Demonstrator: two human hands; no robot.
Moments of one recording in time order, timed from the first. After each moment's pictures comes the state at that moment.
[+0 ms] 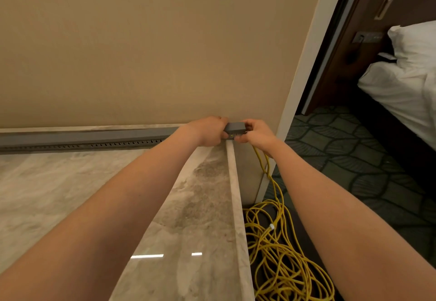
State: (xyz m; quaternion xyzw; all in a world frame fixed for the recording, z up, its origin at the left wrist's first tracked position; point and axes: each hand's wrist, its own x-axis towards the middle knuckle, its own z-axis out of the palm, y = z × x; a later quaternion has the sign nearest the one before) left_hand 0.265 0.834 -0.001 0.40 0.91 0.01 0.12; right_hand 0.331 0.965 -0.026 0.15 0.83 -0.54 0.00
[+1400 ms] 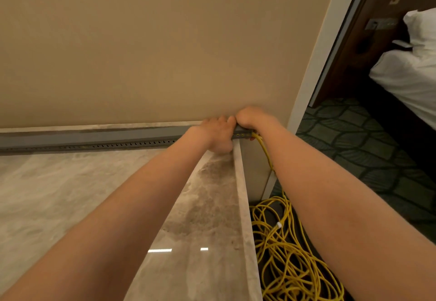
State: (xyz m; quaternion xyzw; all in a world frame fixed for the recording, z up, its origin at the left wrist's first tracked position) left_hand 0.275 0.841 -0.004 0.35 0.92 -0.04 0.14; right_hand 0.278 0.949 -0.008 0.23 0.93 -0.27 0.11
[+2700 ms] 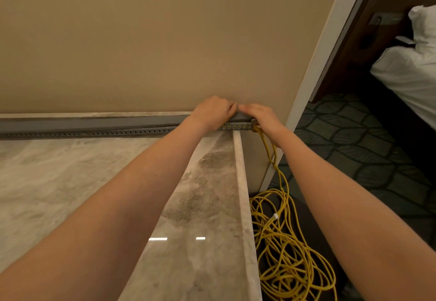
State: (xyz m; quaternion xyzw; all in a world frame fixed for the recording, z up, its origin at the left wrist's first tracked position) left_hand 0.252 0.842 -0.013 0.31 0.94 0.15 0.05; right_hand 0.318 0.962 -0.027 0.17 0.77 -0.61 -0.04
